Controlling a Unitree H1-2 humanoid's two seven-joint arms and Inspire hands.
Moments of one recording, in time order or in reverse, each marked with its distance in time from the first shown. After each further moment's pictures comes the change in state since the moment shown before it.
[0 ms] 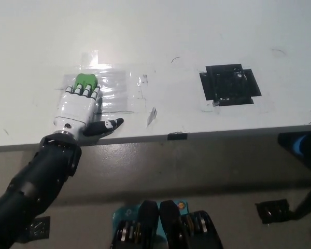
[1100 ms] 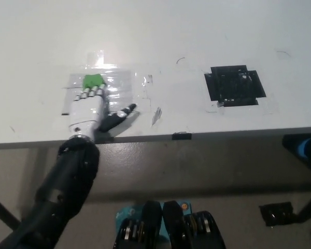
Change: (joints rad) left_arm 0.042 -0.215 0.336 0.068 -0.154 -0.098 0.092; right_arm -0.016 -0.005 0.022 -0.005 -0.001 0.015 -0.011
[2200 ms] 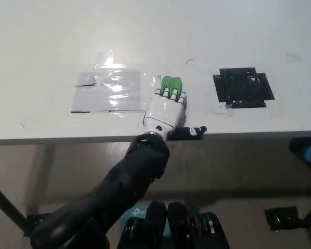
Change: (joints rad) left_arm -0.210 -0.211 -0.459 0.295 0.185 0.101 -0.001; right_arm -0.054 0.004 0.021 0.001 -0.001 0.005 -0.010
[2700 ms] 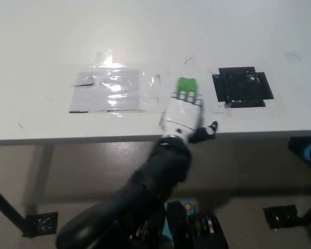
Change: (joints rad) left_arm -0.020 -0.137 0.047 0.061 -0.020 0.025 0.000; right_arm -0.013 0.002 0.001 0.000 0.000 0.000 -0.002
